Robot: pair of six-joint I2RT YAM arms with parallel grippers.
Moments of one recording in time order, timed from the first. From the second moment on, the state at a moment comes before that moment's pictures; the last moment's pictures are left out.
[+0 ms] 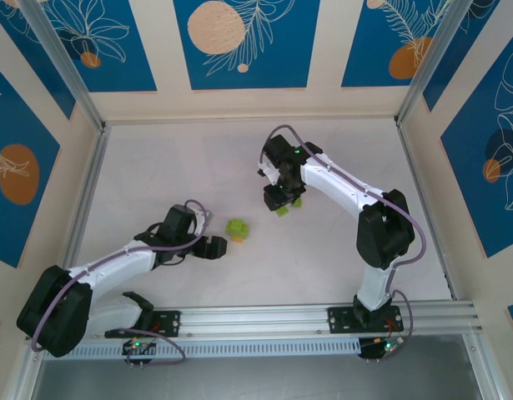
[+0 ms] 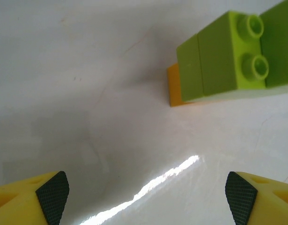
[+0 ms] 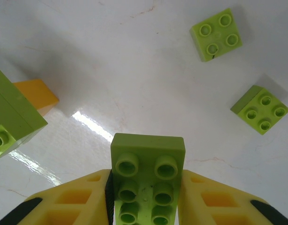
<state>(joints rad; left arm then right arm) -0.55 1.19 0.49 -0.23 0.27 -0.34 0.60 1.82 1.56 -1.11 -0.10 0.02</state>
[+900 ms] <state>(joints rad) -0.54 1.32 0.55 -0.18 0.24 -0.32 0.63 1.82 1.62 -1.13 -0.15 -0.01</state>
